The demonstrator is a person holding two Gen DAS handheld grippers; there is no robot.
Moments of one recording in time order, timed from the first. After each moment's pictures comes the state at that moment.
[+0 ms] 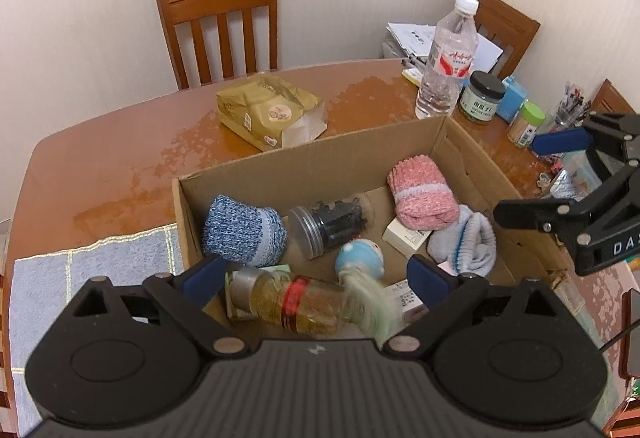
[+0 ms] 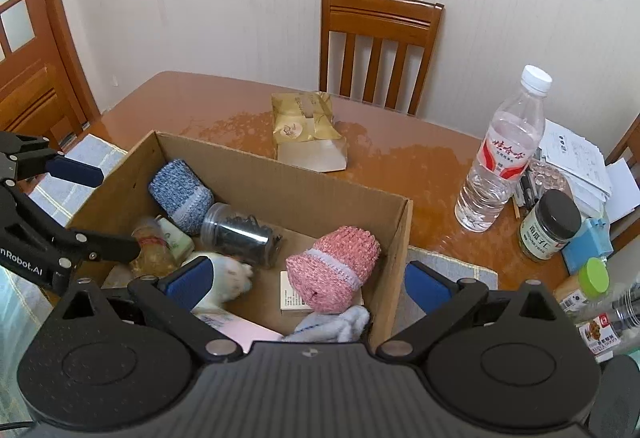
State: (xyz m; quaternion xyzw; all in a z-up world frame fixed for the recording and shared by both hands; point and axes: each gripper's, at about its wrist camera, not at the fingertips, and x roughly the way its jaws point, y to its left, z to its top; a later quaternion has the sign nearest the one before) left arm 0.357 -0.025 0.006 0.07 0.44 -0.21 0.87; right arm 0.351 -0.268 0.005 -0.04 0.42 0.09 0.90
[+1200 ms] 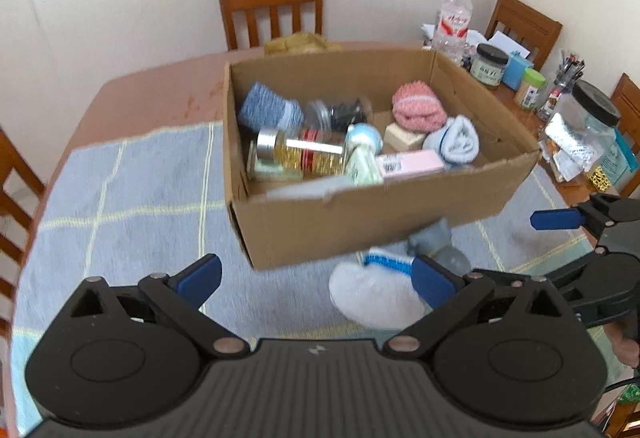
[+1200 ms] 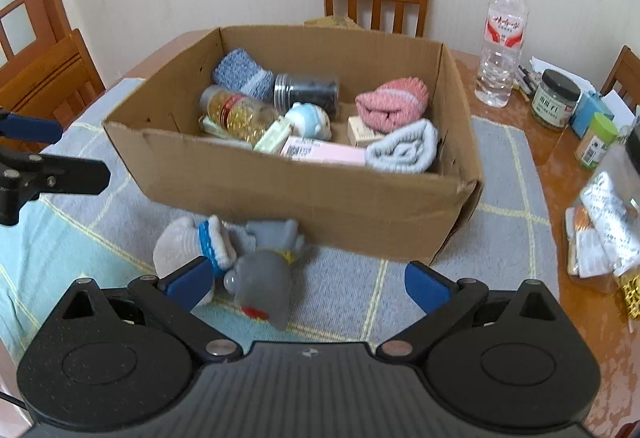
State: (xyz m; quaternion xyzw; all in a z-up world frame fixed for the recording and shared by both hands) left arm 0.203 -0.003 -0.031 0.05 0.43 -0.13 0.89; right arm 0.201 -0.219 -0.072 0.00 0.43 0.07 0.90
